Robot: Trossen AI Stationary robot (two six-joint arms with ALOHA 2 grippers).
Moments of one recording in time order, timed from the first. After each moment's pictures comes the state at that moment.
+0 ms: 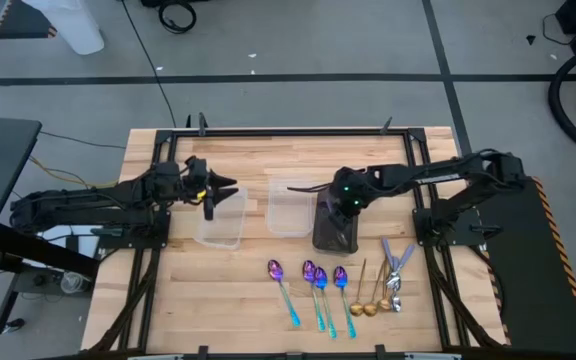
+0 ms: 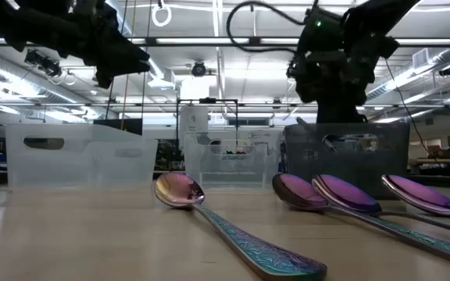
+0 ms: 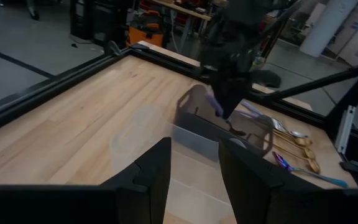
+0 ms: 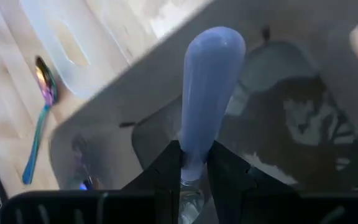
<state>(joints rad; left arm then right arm) 0.24 0.70 0.39 0.11 0.02 -0.28 -0.16 1.41 0.80 -0.44 -0.25 0.64</state>
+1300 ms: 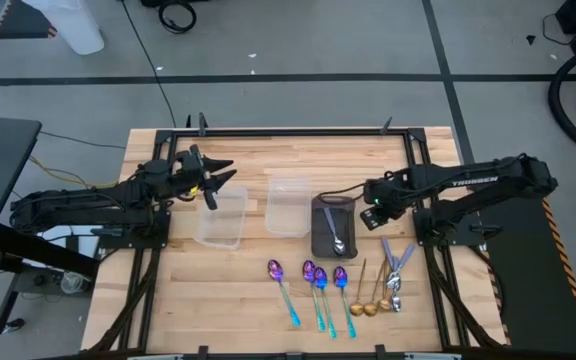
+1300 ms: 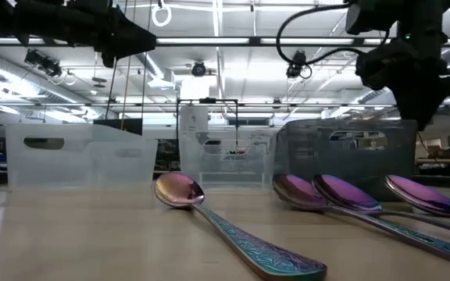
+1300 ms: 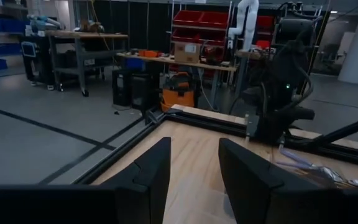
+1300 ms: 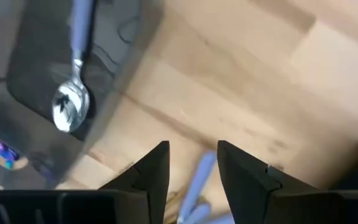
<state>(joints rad) 0.25 0.70 0.39 0.34 -0.15 -0.08 -0.03 1.11 0.80 -1.07 -0.06 1.07</state>
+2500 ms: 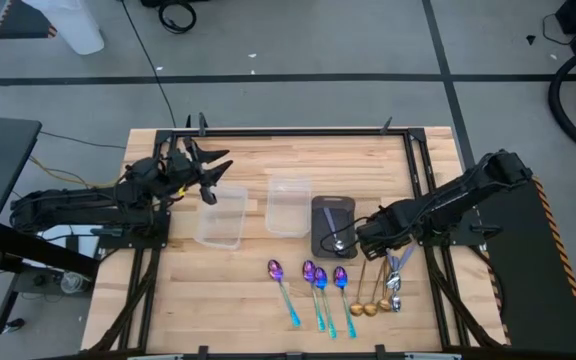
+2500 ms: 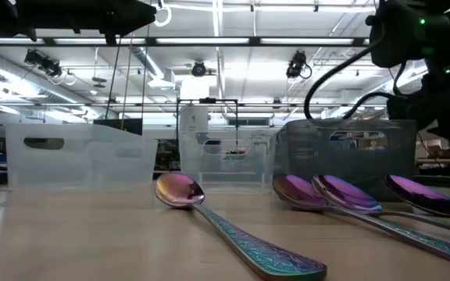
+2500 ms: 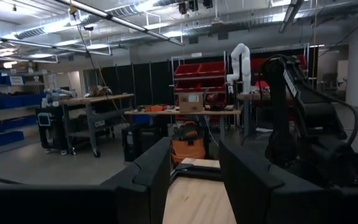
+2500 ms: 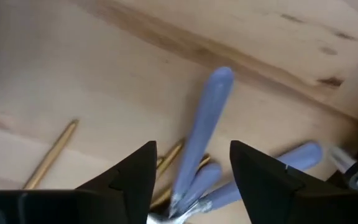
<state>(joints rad) 0.25 0.72 0.39 0.59 -0.15 0.09 0.28 1.37 0.66 -0.91 -0.16 1.46</state>
